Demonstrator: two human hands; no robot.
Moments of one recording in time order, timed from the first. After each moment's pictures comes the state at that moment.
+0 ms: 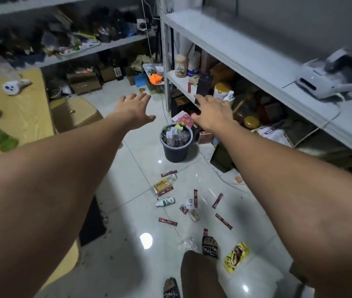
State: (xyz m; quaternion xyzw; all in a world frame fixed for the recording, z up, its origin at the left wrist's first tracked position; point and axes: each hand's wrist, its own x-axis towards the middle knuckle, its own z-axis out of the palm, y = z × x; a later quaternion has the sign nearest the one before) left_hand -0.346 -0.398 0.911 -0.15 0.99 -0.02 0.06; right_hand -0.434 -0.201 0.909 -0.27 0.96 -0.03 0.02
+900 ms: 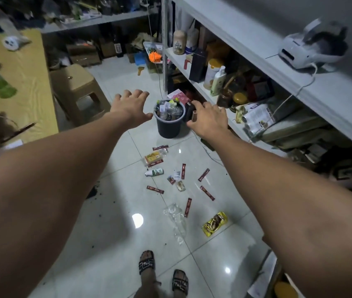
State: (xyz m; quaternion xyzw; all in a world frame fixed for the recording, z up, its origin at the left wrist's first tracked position) left_hand -0.212 -0.261 0.876 -0.19 0.98 0.00 0.04; right_hand -0.297 -0.074 0.865 -0.27 0.96 -0.01 0.03
